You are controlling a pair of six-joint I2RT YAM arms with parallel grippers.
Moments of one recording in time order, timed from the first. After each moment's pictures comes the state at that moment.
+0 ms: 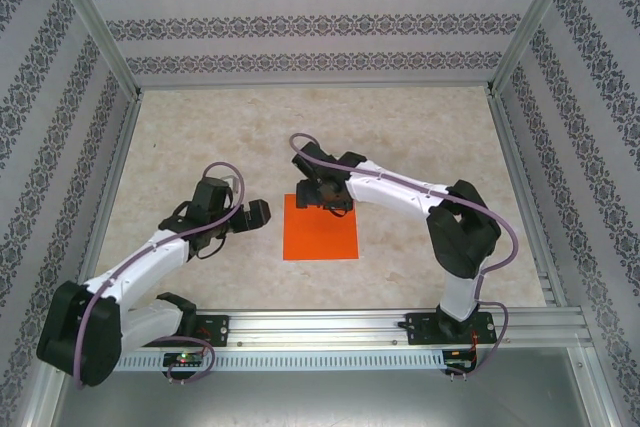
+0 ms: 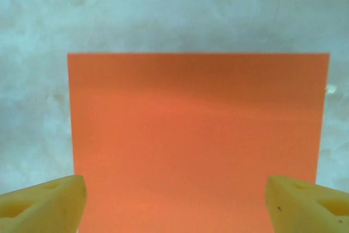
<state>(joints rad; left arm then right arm) -0.38 1.12 0.53 -0.28 0.16 -0.59 0.84 1.85 1.41 -0.81 0.12 0.76</state>
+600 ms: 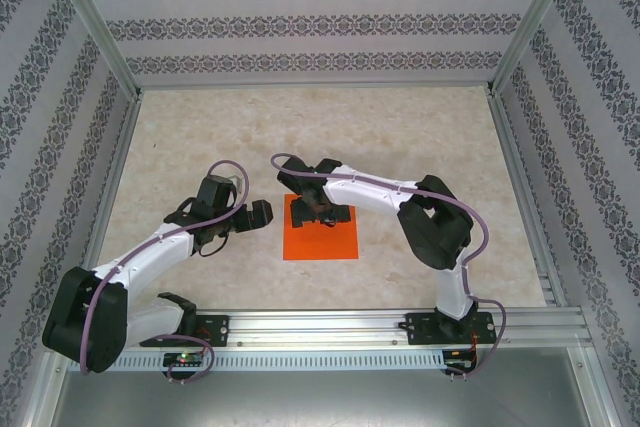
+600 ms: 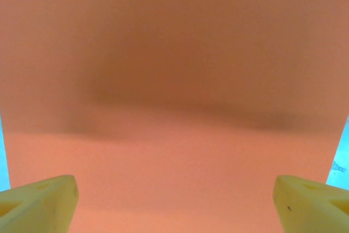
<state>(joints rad) -0.38 1.18 0.55 -0.28 0.18 -0.58 0.89 1.99 1.48 -0.94 0.12 0.74</state>
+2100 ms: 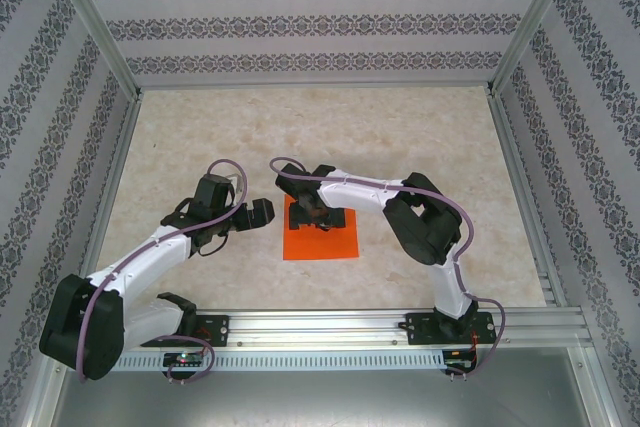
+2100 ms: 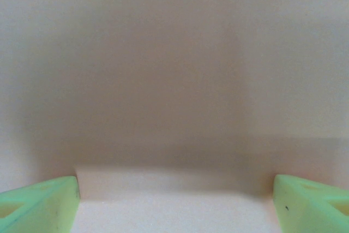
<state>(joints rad) -0.38 1.14 0.55 -0.27 0.22 -0.58 0.89 2.07 1.46 -0.86 0.10 0.82</state>
